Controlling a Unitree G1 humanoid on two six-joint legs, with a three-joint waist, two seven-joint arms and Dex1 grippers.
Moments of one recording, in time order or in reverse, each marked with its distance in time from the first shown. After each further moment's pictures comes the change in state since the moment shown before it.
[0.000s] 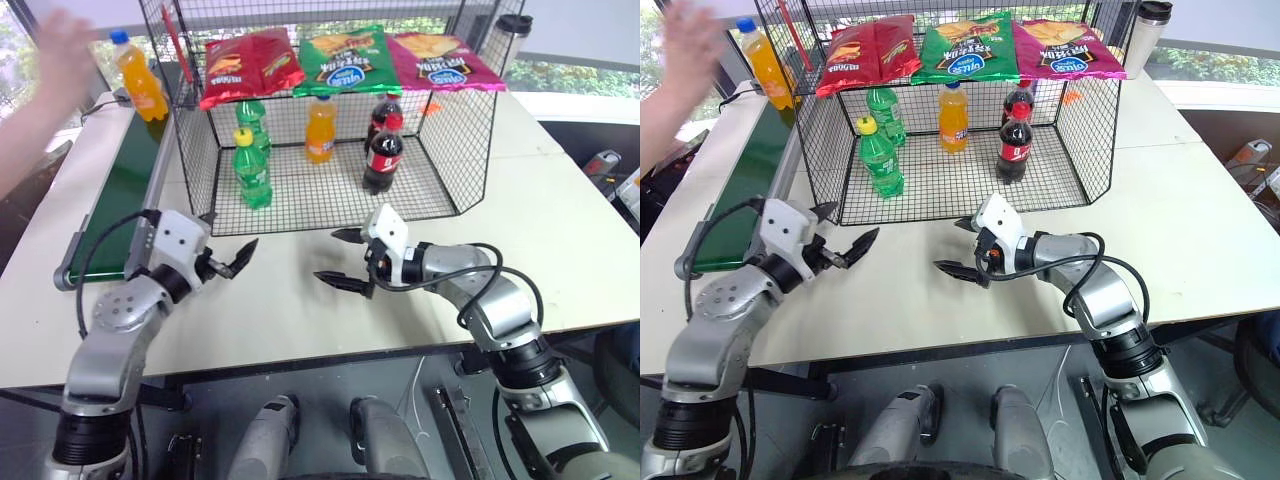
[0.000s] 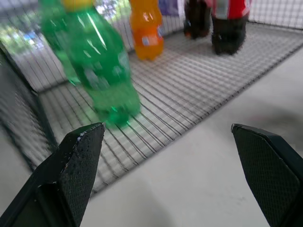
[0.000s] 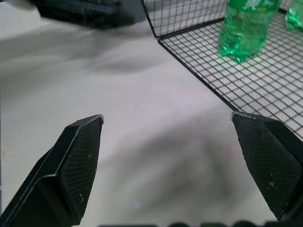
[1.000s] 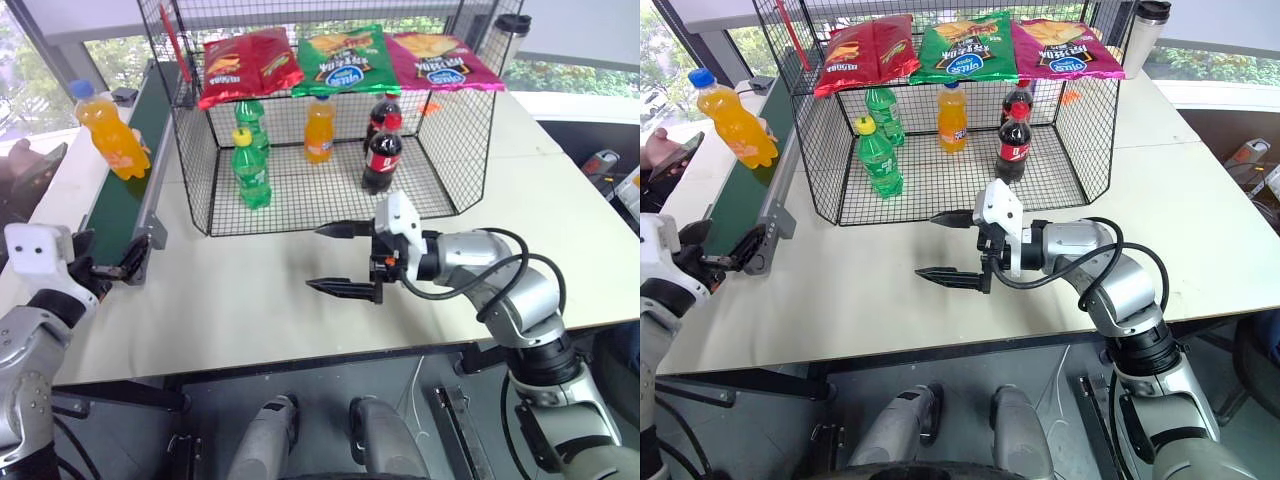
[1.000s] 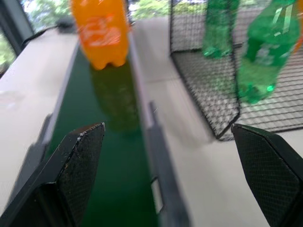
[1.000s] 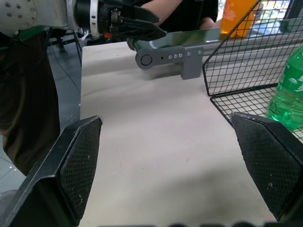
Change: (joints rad) left arm 0.162 0.021 0.467 0.013 -0.218 0.189 0.113; right arm -0.036 -0.035 -0.035 -0.116 0.194 0.013 0.115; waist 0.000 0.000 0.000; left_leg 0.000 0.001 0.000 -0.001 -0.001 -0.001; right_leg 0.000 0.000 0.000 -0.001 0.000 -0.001
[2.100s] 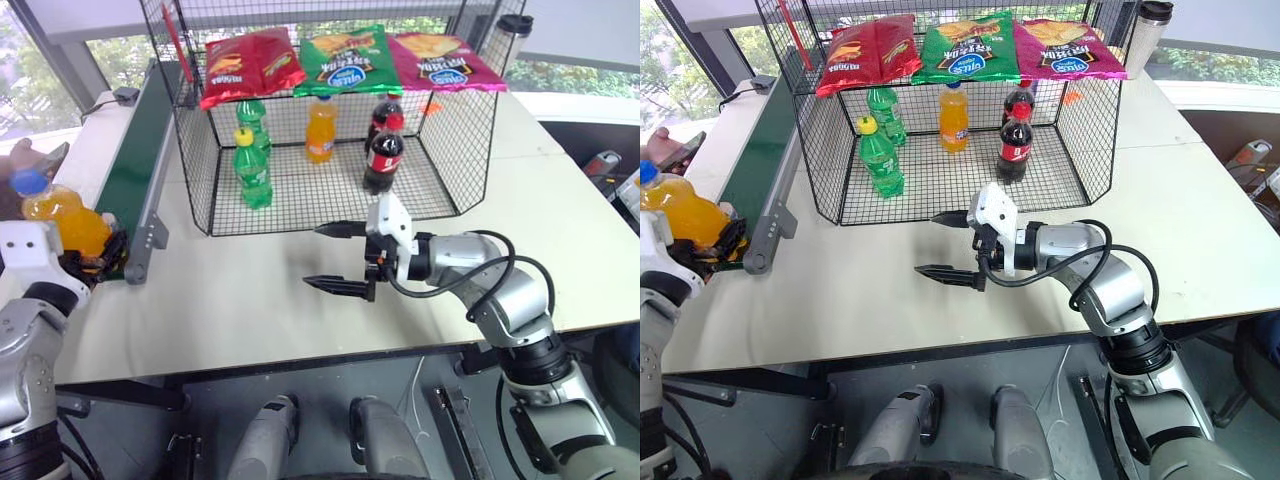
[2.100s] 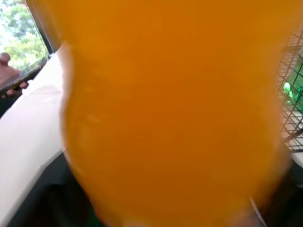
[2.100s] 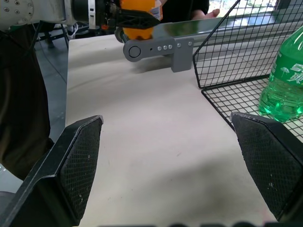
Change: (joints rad) left arm -0.077 0.028 -0.046 0.204 0.028 -0.151 -0.019; right arm -0.001 0.016 0.028 0.038 -0.050 -0.025 -0.037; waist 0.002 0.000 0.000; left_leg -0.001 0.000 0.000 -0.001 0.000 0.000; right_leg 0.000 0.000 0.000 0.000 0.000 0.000
